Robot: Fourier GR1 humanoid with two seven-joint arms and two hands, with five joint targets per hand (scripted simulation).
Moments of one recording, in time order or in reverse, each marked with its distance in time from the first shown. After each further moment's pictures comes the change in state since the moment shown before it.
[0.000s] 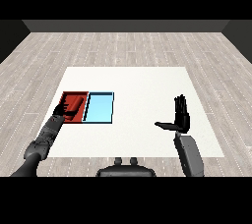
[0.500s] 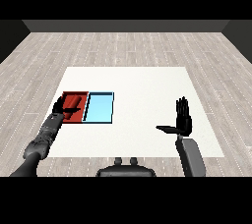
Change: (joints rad) left arm -0.014 0.003 0.078 -0.029 0.068 0.048 -0.025; right arm 0.050 -0.005 -0.007 -0.030 -0.012 0.046 -0.042
